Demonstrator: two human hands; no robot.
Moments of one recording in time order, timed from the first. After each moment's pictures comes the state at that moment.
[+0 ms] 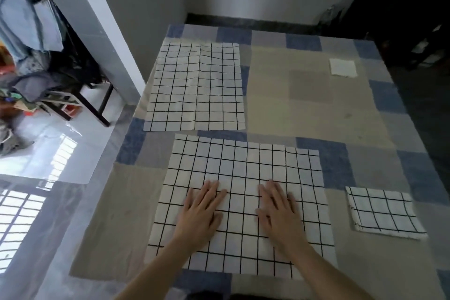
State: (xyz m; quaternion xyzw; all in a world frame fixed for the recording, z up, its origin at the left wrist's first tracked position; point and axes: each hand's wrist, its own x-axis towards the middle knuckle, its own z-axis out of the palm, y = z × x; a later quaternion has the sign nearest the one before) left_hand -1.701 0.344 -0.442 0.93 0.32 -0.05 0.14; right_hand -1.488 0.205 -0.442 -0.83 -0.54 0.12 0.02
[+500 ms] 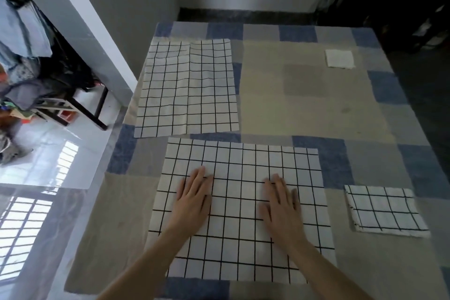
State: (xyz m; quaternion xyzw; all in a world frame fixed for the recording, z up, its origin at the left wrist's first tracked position) left_hand -1.681 0.384 -0.438 0.91 0.36 -0.01 0.19; right_hand -1.472 0.216 -0.443 -0.85 -0.50 0.14 0.08
